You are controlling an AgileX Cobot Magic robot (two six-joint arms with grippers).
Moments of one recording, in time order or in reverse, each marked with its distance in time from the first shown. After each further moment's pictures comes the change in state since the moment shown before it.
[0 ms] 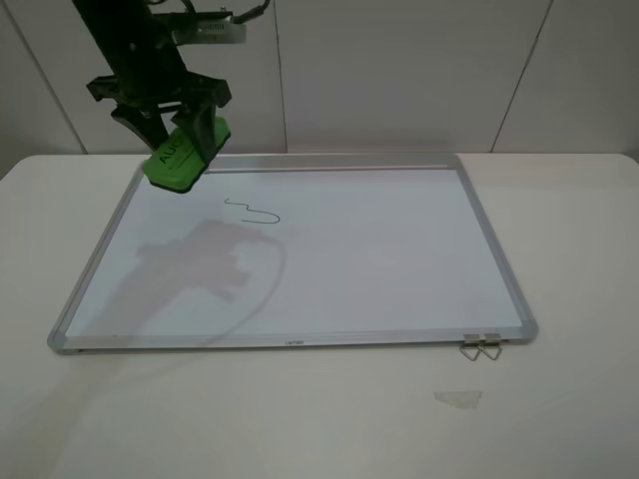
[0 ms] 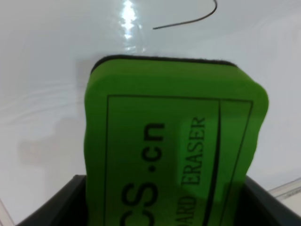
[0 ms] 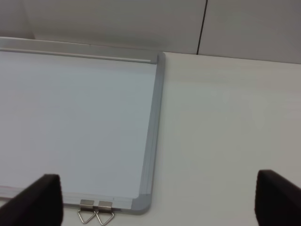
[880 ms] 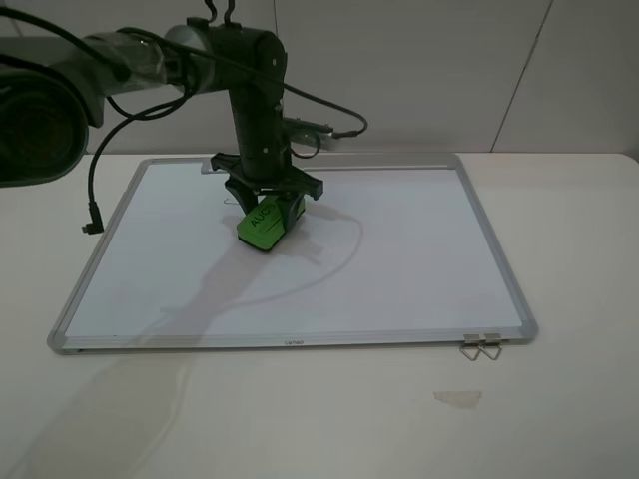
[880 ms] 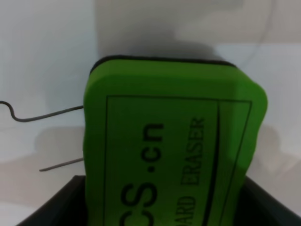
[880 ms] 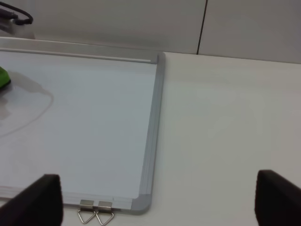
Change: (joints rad) left arm -0.165 0.468 -0.321 0.095 0.003 -0.073; right arm 0.000 0.000 0.000 0.000 0.000 0.000
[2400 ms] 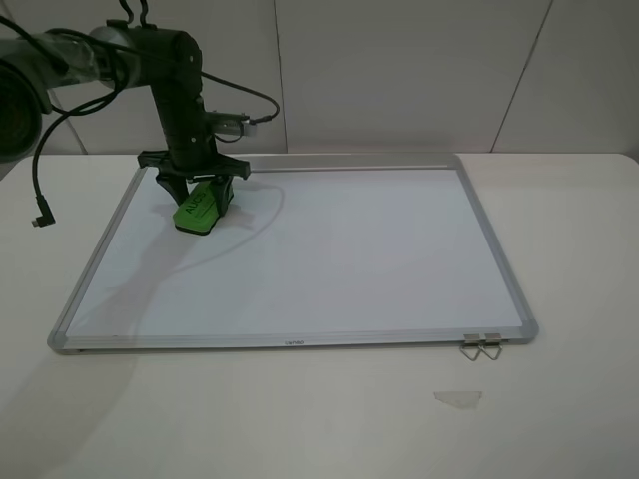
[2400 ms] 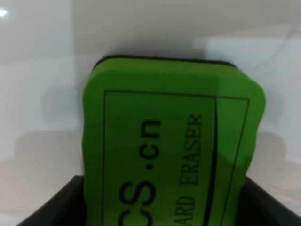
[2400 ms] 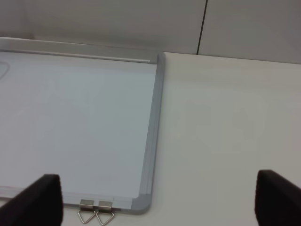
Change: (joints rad) left arm 0.234 0.037 -0.012 -0.006 0.000 -0.038; right arm 0.000 0.000 0.000 0.000 0.000 0.000
